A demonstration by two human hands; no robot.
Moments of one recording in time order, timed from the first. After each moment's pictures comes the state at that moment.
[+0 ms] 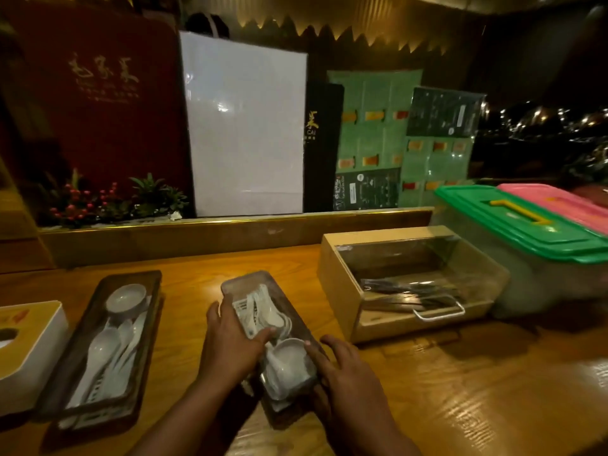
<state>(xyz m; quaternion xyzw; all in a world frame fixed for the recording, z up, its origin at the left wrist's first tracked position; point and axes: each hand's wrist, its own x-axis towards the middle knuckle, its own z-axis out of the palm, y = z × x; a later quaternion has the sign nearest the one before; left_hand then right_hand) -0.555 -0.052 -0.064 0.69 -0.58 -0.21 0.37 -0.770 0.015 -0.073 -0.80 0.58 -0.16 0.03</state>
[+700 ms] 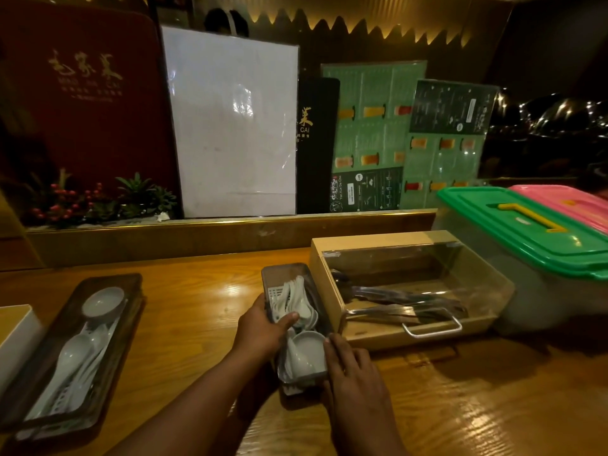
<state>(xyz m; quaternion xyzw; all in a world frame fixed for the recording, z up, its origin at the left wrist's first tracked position) -0.643 -0.106 -0.062 0.65 -0.52 -0.37 0.42 -0.814 -0.008 -0.068 -0.76 0.64 -0.07 0.02</state>
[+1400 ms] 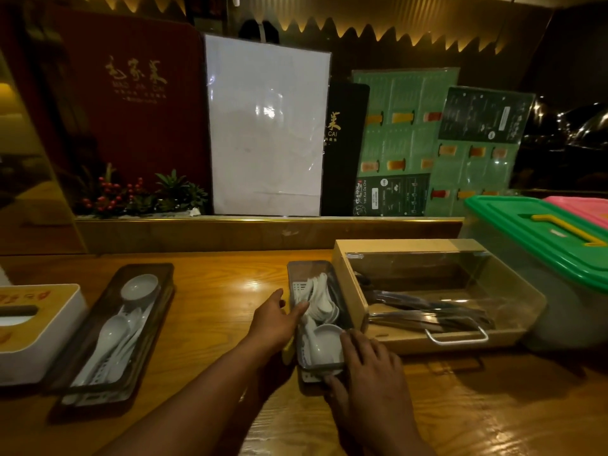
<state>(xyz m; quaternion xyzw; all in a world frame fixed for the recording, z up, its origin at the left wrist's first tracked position) -0.624 -0.109 -0.064 0.67 -0.51 -0.37 0.40 -0.804 -0.006 -0.043 -0.76 0.64 -0.08 0.03</state>
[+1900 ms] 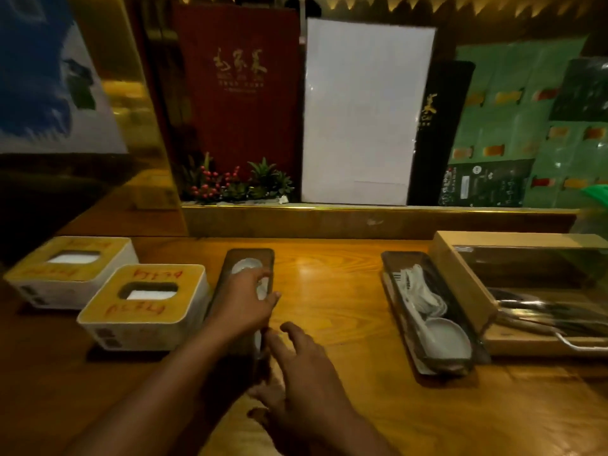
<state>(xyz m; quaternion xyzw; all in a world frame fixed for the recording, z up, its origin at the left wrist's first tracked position) -0.388 -0.037 -0.017 0.71 -0.61 -0.14 0.33 -0.557 0.023 -0.049 -0.86 0.44 -0.16 0.20</state>
